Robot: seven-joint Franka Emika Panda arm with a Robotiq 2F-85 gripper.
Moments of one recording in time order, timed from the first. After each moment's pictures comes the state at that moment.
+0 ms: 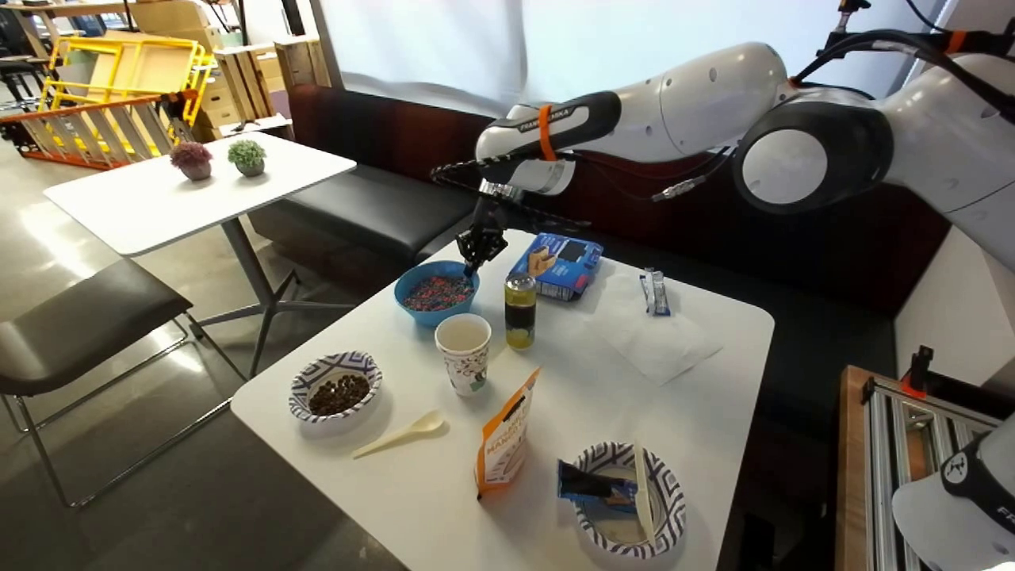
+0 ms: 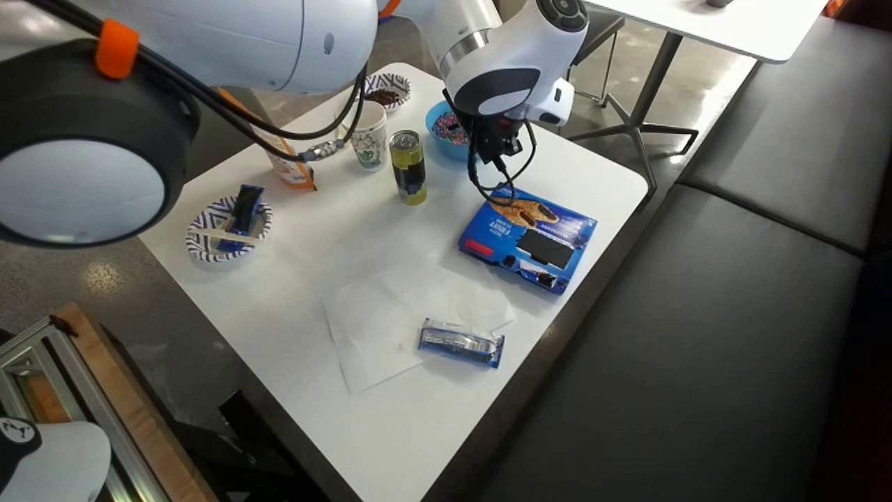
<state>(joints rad) -0.24 1.08 0.07 -1.00 0.43 2.17 -0.12</state>
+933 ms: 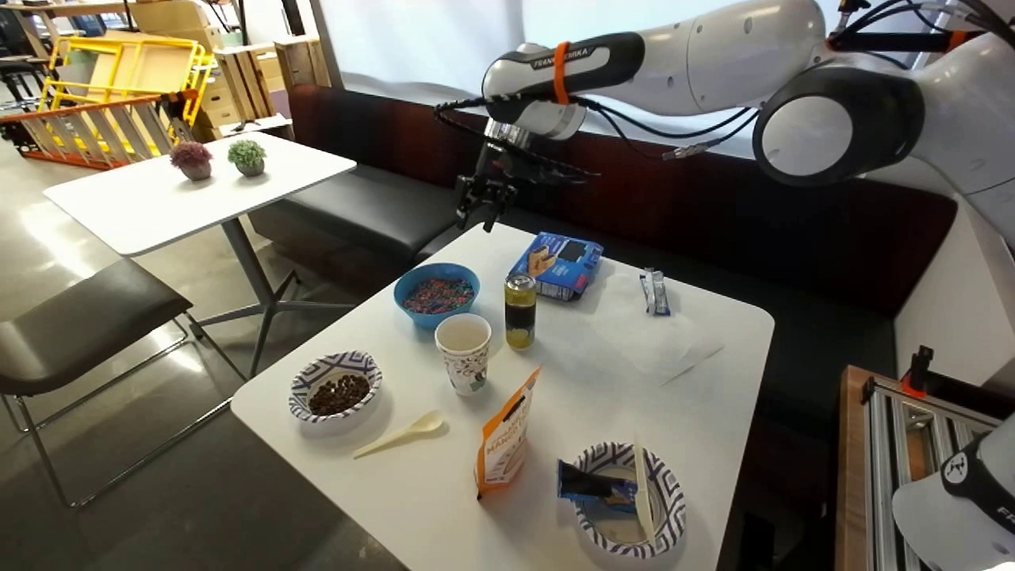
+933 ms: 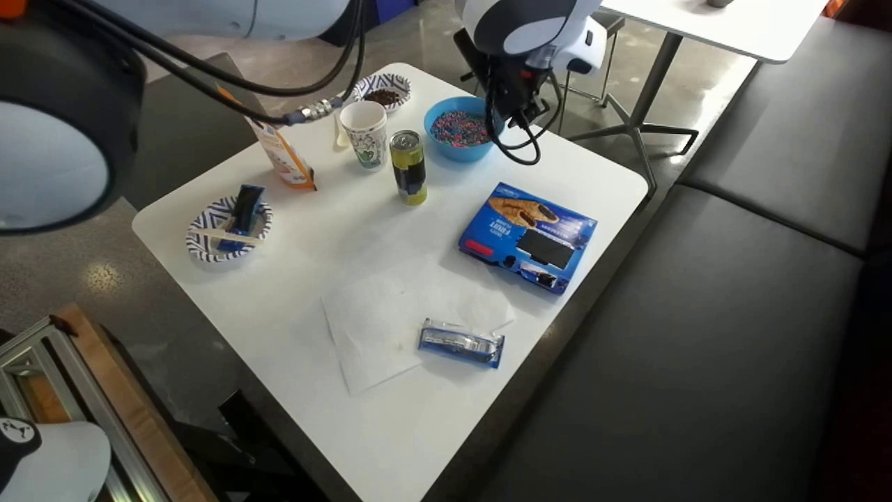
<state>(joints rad) -0.26 0.97 0.04 -0.94 0.41 2.02 -0.08</state>
